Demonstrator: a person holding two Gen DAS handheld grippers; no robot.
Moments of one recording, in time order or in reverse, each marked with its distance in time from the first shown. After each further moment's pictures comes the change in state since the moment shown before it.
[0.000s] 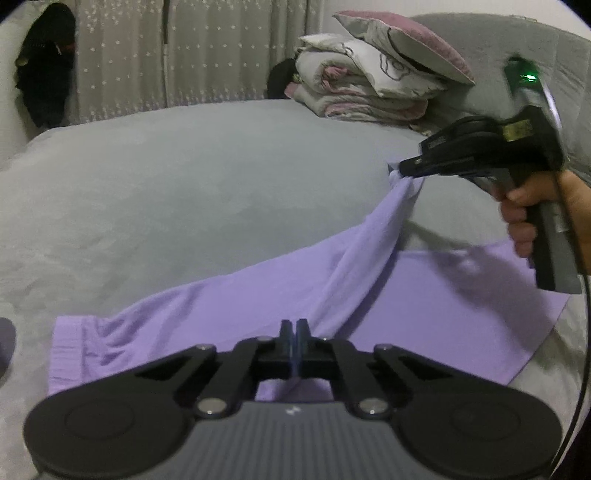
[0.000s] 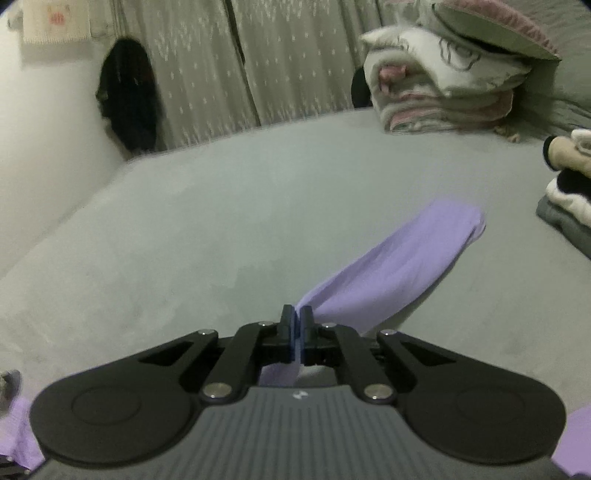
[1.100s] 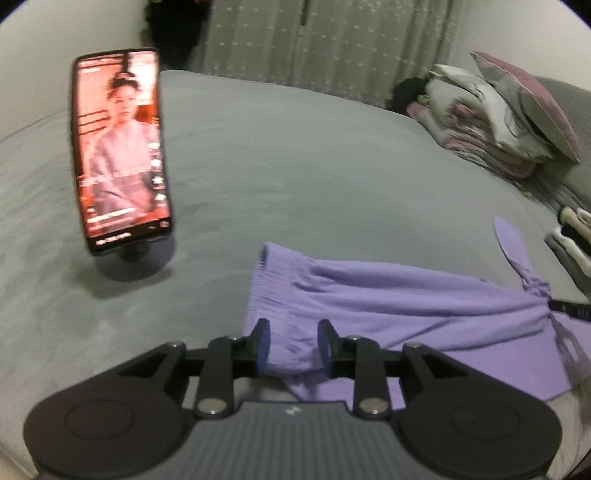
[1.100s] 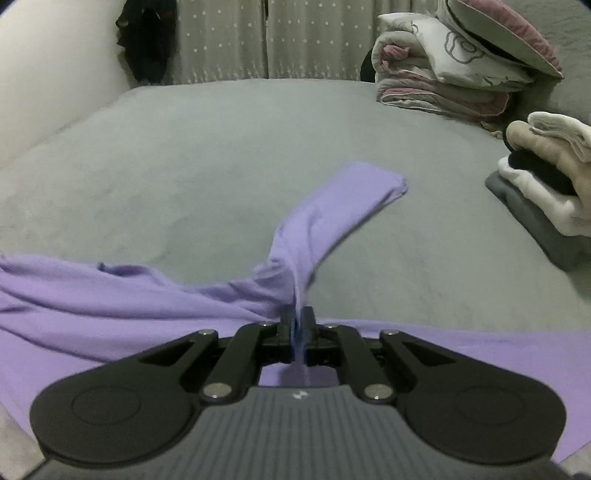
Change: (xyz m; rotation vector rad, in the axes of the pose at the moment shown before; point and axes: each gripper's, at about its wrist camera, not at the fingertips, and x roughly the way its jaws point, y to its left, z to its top) left arm -0.057 0.082 -0.024 -0.336 0.021 0.243; right arm -0.021 -0.043 -0.055 -0.228 0.160 -0.091
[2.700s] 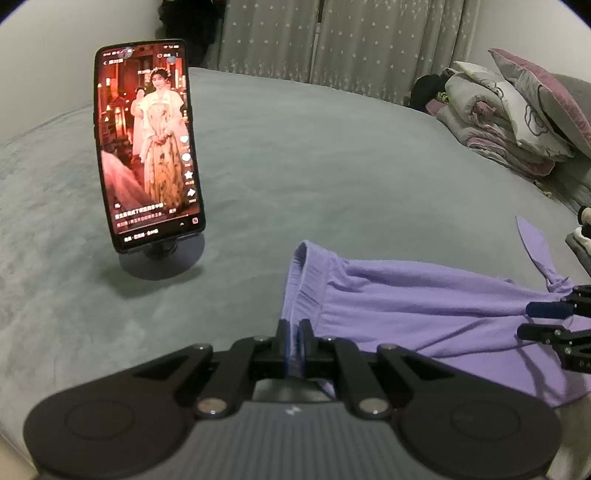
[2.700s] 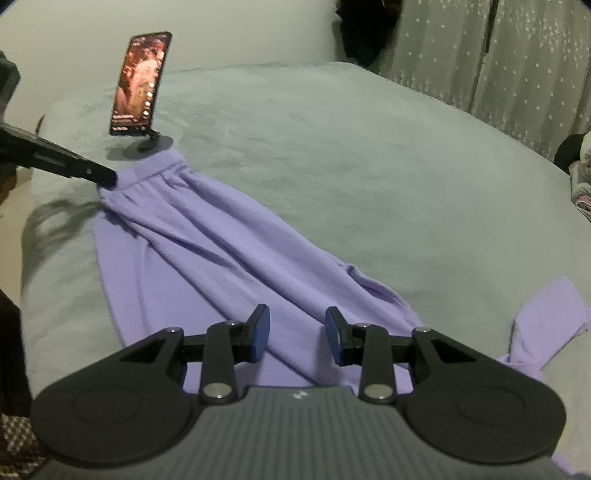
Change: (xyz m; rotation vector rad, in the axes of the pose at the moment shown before) left arm 0.006 0.013 -0.003 -0.001 0.021 0.048; right arm 0.001 0.125 0.000 -0.516 0.016 0.441
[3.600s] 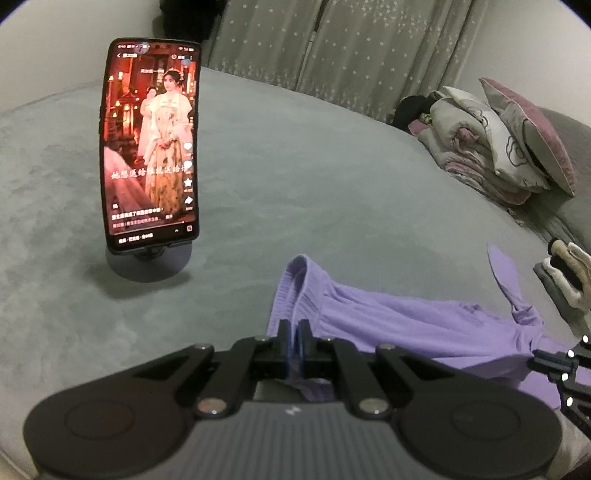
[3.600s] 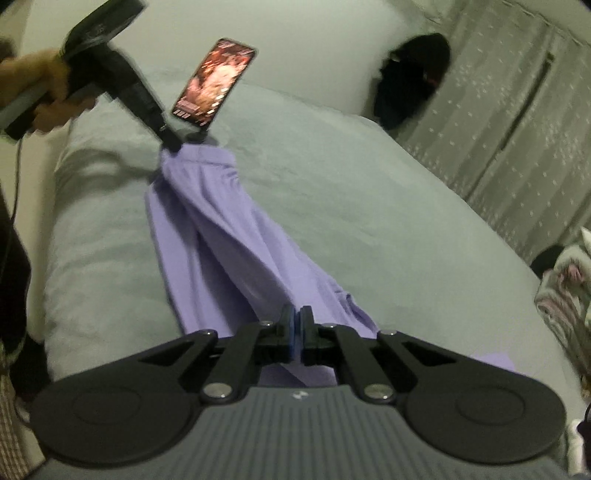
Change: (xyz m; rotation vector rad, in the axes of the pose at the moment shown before) left arm -0.005 0.023 0.007 -0.080 -0.003 -0.127; right arm -0.062 0.051 -0.035 -0.344 -0.126 -0.098
